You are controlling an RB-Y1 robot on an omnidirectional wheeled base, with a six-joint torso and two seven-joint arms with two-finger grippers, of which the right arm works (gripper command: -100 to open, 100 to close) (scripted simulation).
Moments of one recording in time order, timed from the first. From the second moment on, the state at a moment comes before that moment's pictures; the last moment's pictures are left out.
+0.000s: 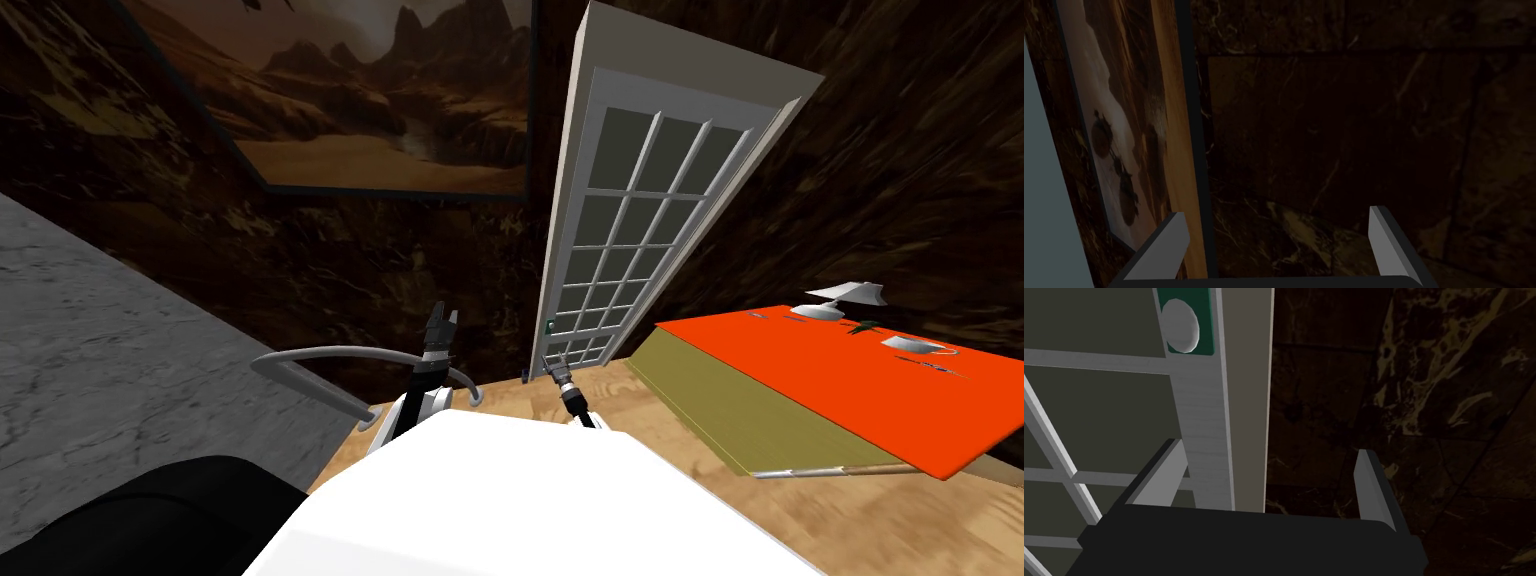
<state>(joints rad) -0.08 -0.05 -0.09 -0.64 0.42 -0.93 1.30</state>
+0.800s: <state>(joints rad) -0.09 -0.01 -0.10 -0.64 0.41 -0.92 1.32</state>
